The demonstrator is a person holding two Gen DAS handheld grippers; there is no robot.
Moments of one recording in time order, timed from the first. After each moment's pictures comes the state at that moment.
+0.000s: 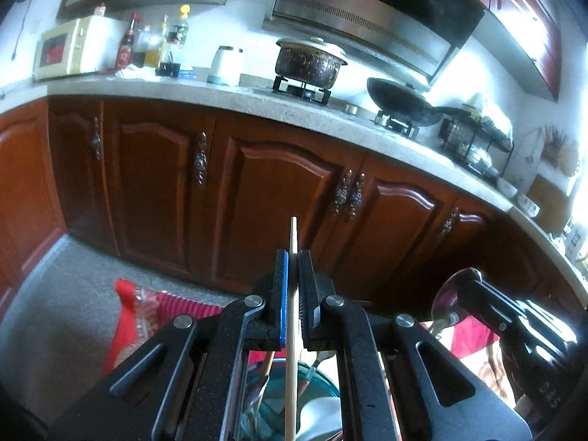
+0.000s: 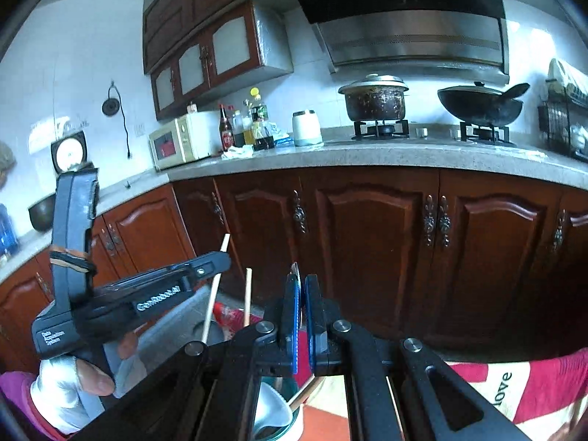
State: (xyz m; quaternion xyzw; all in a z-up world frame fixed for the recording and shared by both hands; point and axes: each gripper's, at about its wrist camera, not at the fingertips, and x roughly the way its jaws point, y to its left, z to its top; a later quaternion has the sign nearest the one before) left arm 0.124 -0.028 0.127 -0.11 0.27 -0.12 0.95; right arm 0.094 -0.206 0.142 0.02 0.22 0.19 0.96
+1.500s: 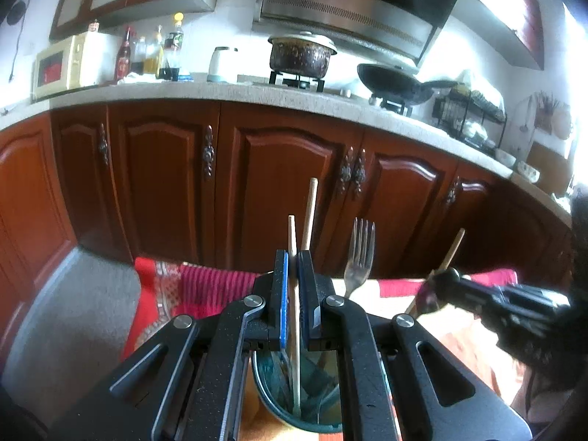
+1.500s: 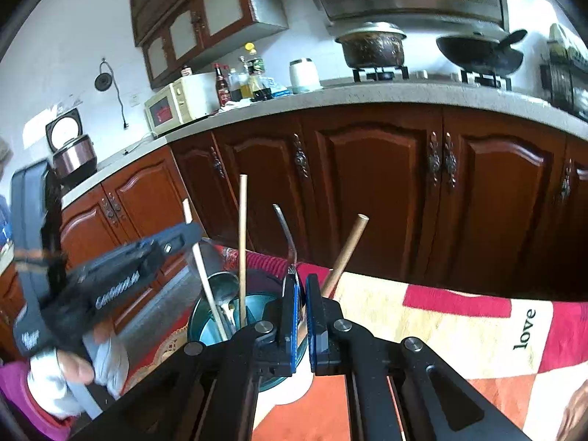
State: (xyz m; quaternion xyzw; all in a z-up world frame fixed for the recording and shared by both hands) left arm 0.069 -0.025 0.086 -0.06 0.26 -0.12 0.96; right arm 0.087 -0.212 0.082 0.05 0.31 0.20 0.93
